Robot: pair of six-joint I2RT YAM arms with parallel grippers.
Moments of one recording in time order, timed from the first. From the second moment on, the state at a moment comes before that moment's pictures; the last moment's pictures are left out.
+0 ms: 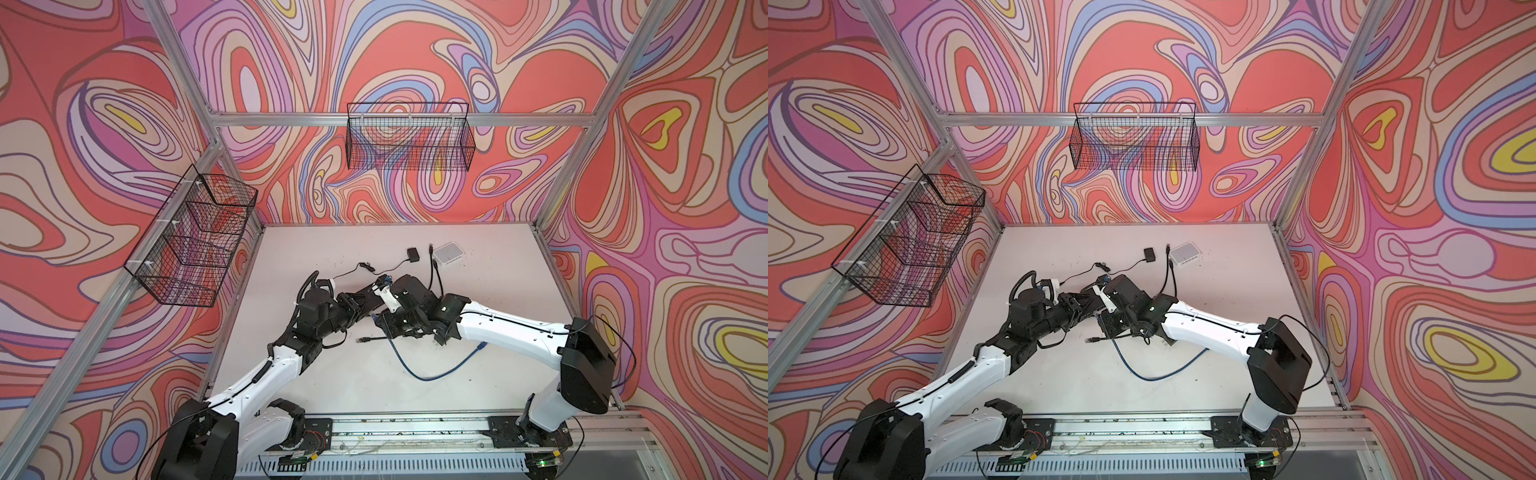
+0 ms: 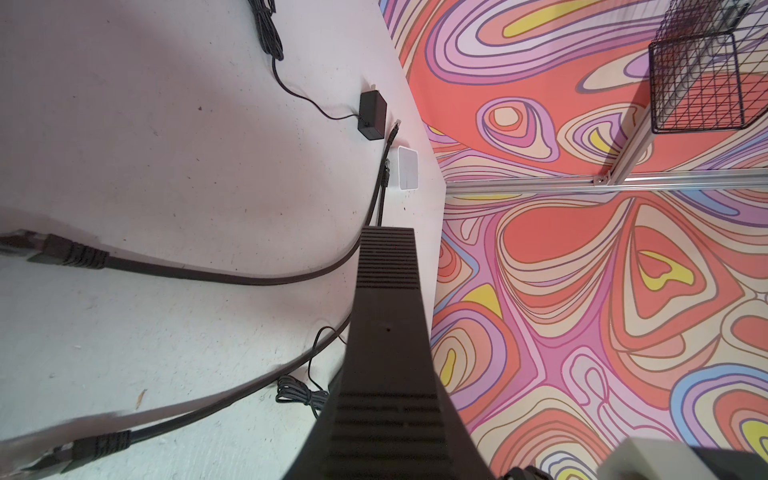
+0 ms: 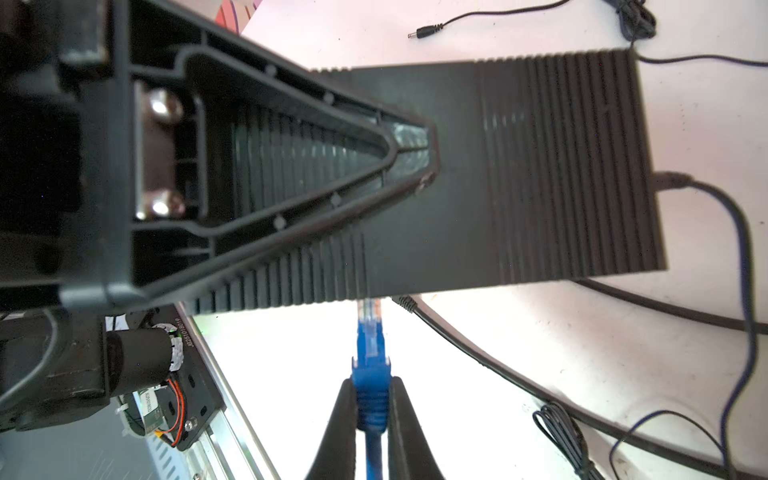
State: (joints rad) left arm -0.38 1.08 0.50 0.19 0.33 -1.28; right arm 0.95 1.64 1.25 -0.40 -0.13 0.40
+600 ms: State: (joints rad) left arm -0.38 1.09 0.52 0.16 0.30 -1.26; right arm 0.96 1.68 1.32 -0.44 -0.09 0.39
